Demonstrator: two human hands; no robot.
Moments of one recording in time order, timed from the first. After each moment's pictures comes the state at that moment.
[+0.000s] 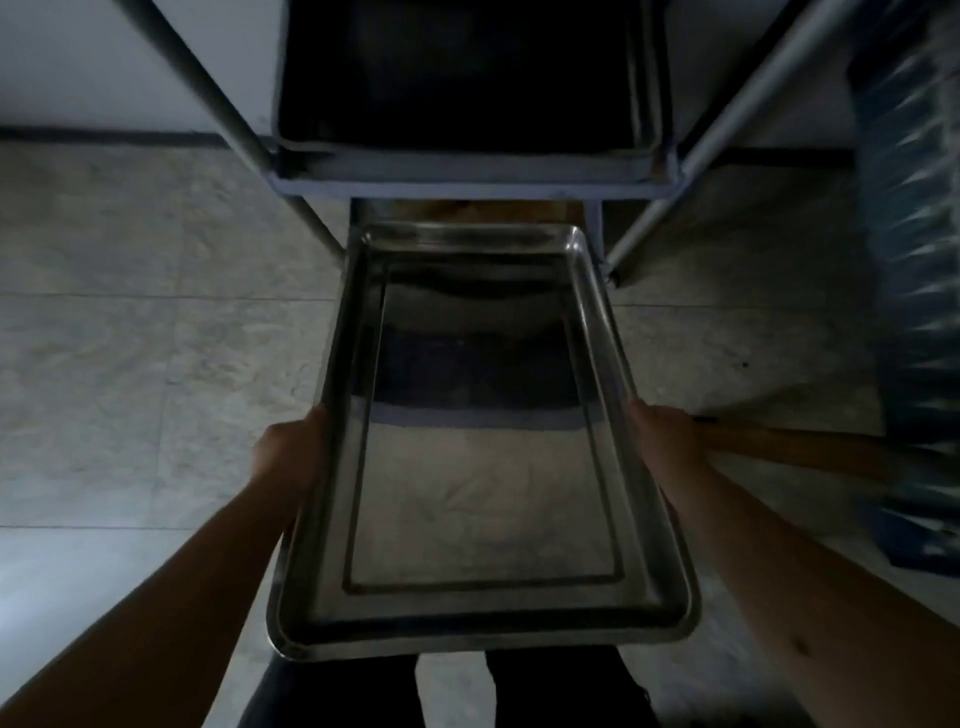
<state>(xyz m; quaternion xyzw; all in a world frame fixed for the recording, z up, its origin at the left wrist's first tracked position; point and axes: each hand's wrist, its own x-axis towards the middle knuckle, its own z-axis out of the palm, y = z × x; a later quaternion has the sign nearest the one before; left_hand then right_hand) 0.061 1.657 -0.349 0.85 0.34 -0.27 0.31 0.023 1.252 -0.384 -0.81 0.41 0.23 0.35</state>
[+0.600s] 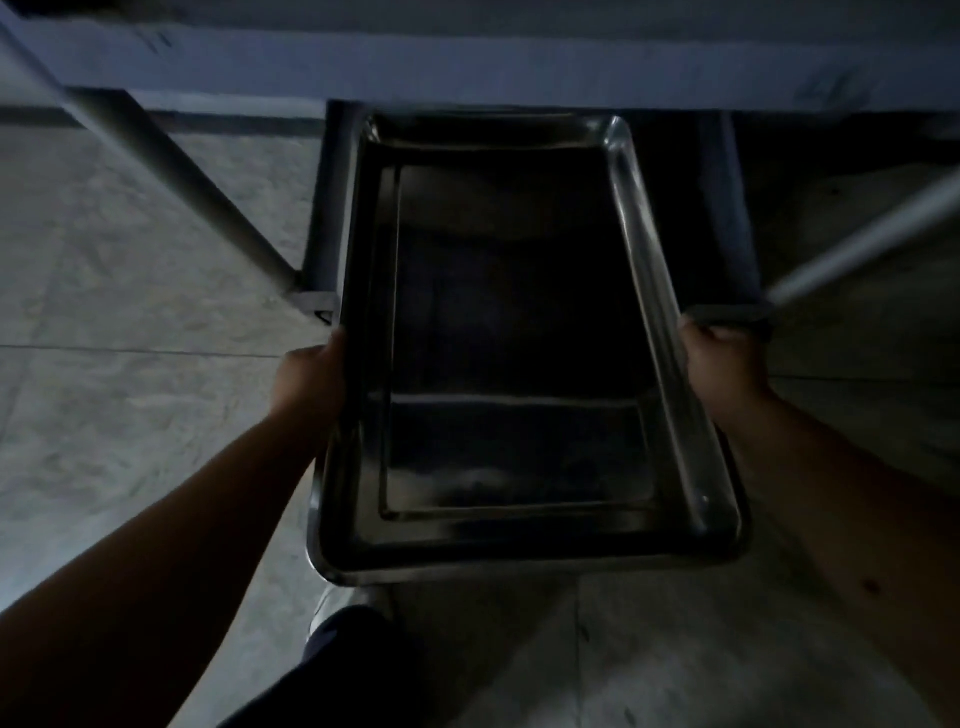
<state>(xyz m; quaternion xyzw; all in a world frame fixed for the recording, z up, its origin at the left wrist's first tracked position) 0.310 1.646 -0.743 0.85 0.32 -0.14 0.39 0.292 1.244 -0.768 -0.86 0.34 0.07 0.39</state>
